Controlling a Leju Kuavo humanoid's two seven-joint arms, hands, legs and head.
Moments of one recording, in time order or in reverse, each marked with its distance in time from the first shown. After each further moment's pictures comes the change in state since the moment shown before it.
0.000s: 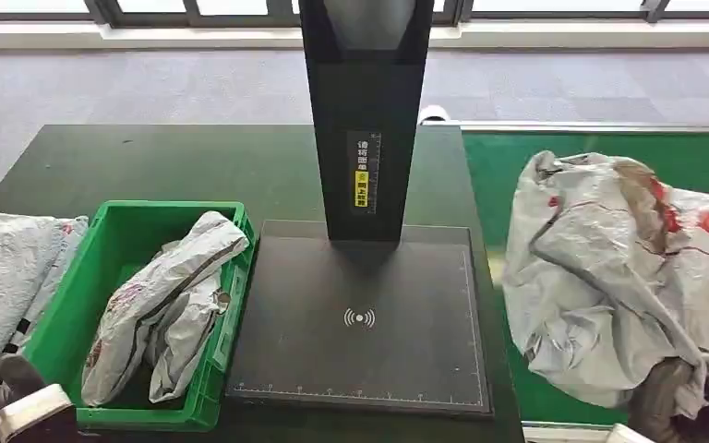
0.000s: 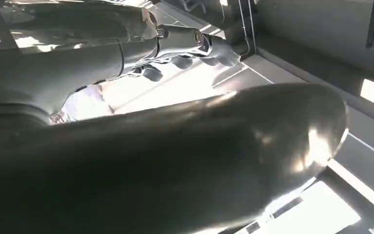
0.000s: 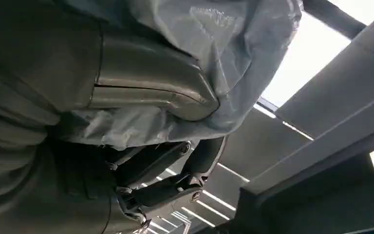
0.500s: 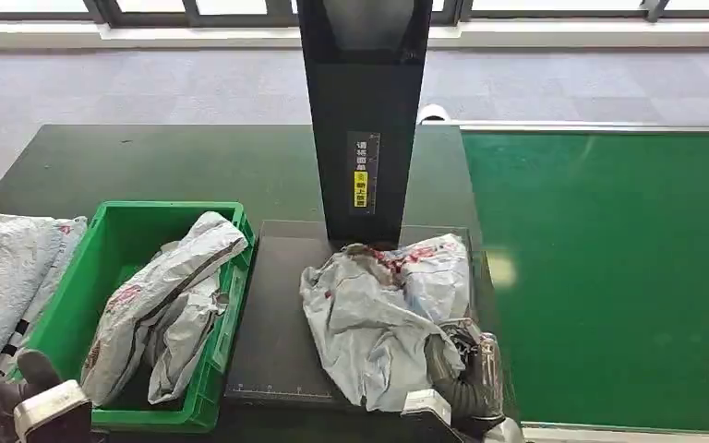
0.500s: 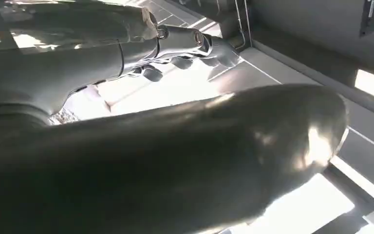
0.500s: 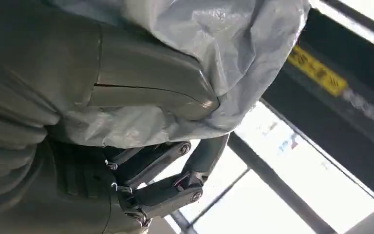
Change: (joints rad) left arm -0.005 0.002 -0.027 0.023 -0.019 0.000 0.000; right arm -0.169 -0.051 0.398 0.615 0.162 0.097 0.055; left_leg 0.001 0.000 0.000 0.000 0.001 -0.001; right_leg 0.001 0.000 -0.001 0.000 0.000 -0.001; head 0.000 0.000
